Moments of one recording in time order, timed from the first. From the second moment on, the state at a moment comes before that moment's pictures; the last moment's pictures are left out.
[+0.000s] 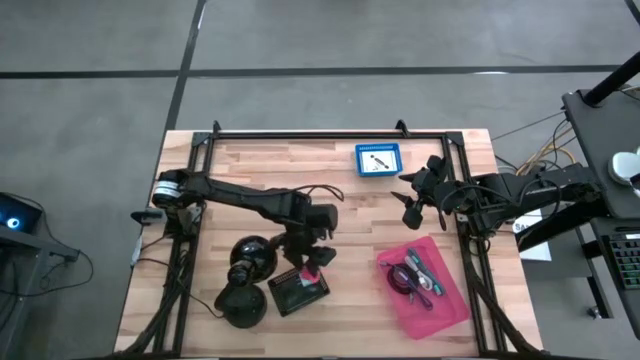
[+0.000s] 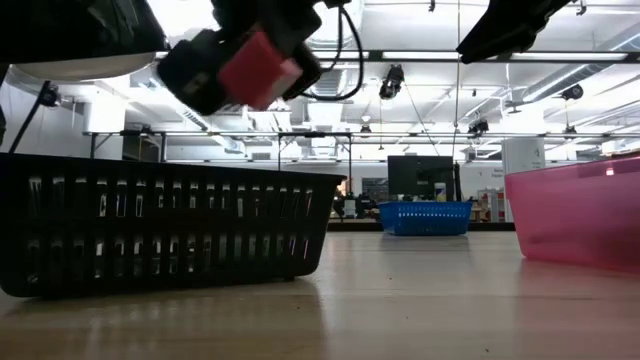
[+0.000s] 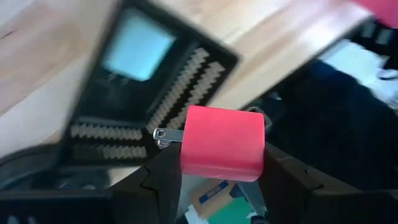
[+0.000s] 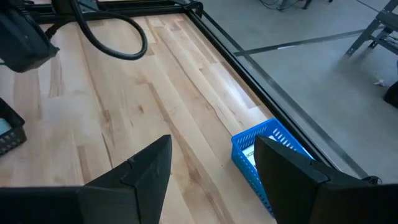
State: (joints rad) left arm -0.09 1.84 1.50 -0.84 0.66 -1.22; right arm 0.18 0.89 0.86 -0.62 0.62 0.28
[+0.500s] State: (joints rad) left arm -0.10 1.84 1.44 -0.91 0.66 -1.22; right arm 0.18 0.89 0.86 -0.63 0.62 0.28
